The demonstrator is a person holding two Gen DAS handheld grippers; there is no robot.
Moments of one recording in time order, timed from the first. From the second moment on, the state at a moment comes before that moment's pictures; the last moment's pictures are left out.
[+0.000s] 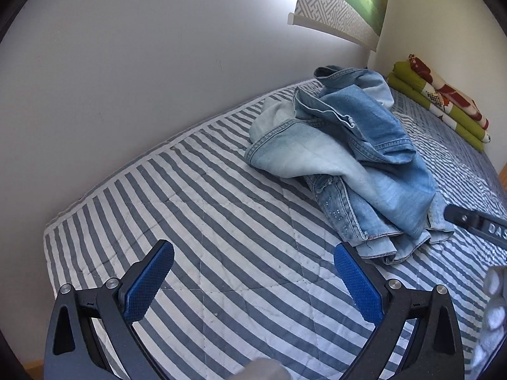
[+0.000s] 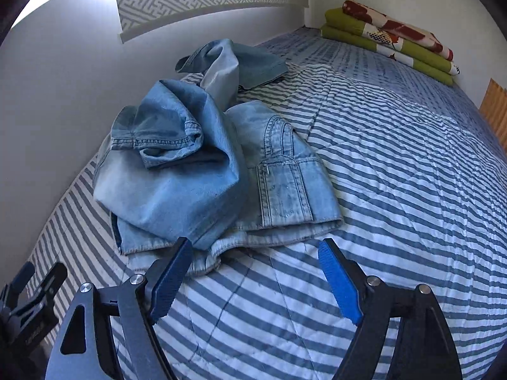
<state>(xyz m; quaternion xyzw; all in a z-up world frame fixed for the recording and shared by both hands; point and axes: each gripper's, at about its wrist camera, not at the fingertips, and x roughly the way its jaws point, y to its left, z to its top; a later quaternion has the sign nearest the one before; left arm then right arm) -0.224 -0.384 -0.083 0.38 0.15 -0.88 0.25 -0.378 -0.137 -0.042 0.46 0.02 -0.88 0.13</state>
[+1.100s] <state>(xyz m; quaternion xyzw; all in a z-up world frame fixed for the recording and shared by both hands) -0.204 -0.398 -0.081 0.38 0.17 -0.87 0.25 -0.304 -0.068 0.065 0.38 0.03 -0.92 0.11</state>
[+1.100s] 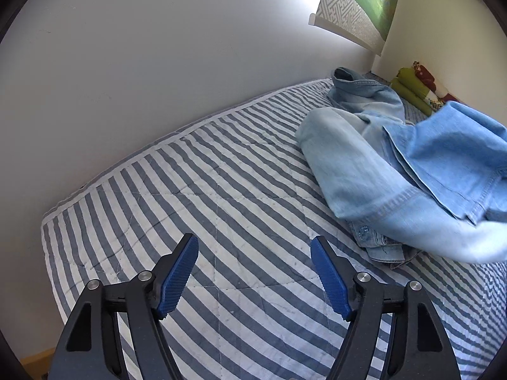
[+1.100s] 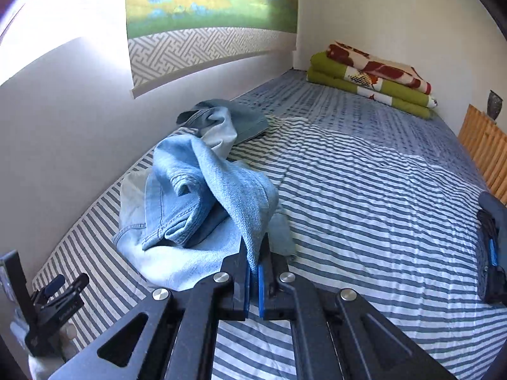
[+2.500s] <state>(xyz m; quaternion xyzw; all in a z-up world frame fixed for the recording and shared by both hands) -0.240 -0.318 -0.083 0.40 0.14 -0.89 0.18 -0.226 -0.029 -0.049 0.50 0.18 -0.83 0.17</state>
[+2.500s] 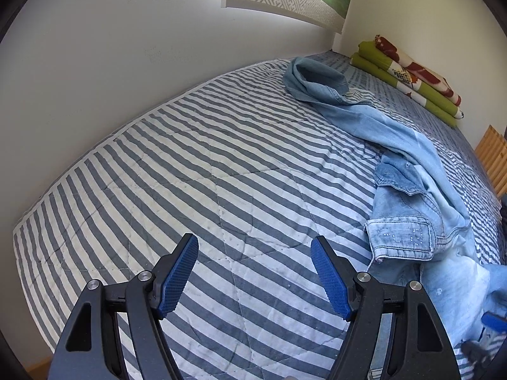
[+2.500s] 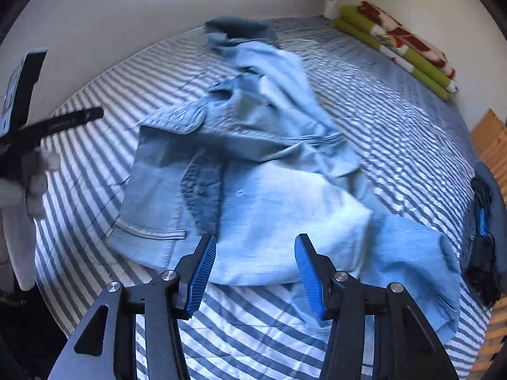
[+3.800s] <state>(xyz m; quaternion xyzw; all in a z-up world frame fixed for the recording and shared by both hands) -0.241 -0.291 -0.077 0.38 0.12 -0.91 0.09 -0.204 0.003 0.063 0.33 0.14 -0.93 0.10</state>
